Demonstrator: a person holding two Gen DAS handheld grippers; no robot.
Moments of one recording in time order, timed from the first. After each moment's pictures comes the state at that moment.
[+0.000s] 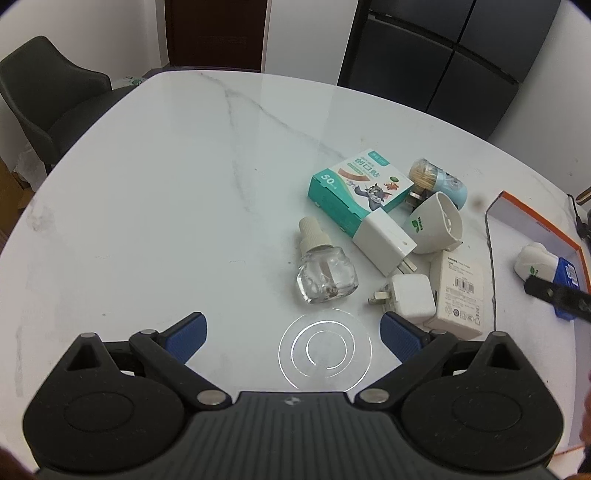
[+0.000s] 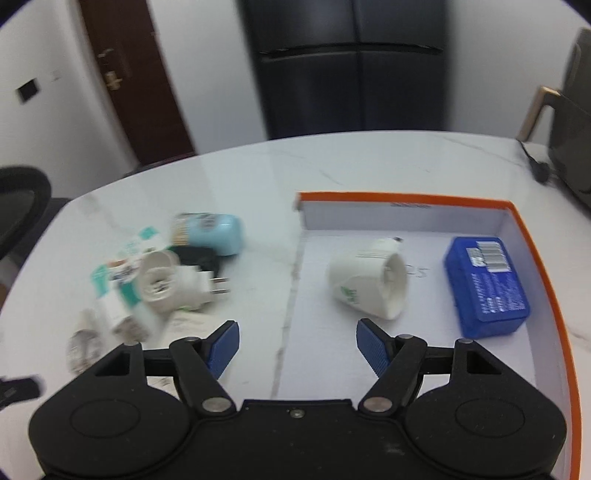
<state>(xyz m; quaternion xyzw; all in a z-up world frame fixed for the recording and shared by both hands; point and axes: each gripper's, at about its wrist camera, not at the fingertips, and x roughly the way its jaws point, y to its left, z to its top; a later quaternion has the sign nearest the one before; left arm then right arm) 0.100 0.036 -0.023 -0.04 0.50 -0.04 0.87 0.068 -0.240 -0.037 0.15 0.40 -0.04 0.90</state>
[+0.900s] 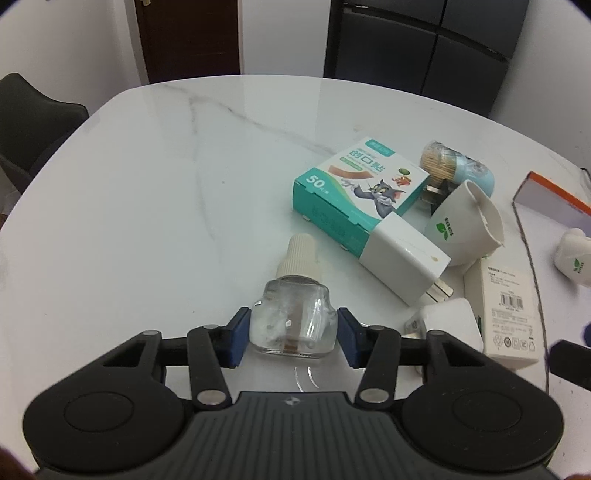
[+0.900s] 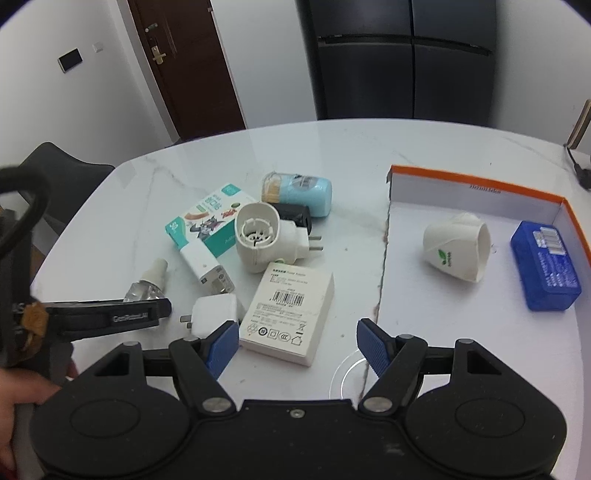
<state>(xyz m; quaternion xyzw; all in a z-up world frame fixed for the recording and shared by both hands) 0.139 0.018 -0.069 0.02 0.47 -0.06 0.88 0.065 -0.177 -0.036 0.13 0.42 0.02 0.90</state>
